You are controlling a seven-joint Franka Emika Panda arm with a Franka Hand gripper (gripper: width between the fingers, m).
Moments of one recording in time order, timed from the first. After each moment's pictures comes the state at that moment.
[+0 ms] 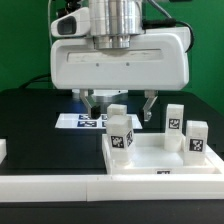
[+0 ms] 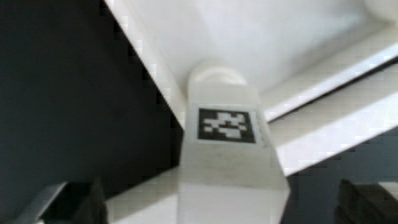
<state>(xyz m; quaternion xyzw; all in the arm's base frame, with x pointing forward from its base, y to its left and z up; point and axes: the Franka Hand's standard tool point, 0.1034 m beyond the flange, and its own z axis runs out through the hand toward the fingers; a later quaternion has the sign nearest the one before) 0.612 -0.011 0.103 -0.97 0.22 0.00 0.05</state>
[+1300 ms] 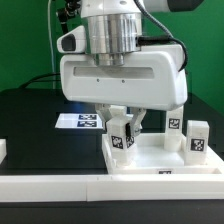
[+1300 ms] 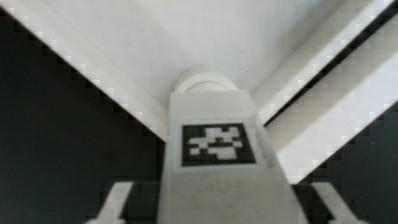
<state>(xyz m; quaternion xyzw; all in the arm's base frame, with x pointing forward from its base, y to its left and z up) 0.618 -0.005 0.081 -0.92 0.39 -0.01 0.05</state>
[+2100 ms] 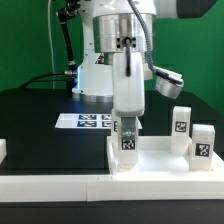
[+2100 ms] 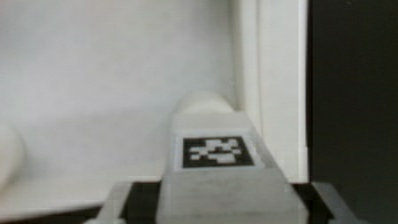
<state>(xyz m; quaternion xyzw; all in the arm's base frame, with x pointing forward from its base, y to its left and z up) 0.624 0.013 0.079 -0.63 0.77 -0.02 0.06</state>
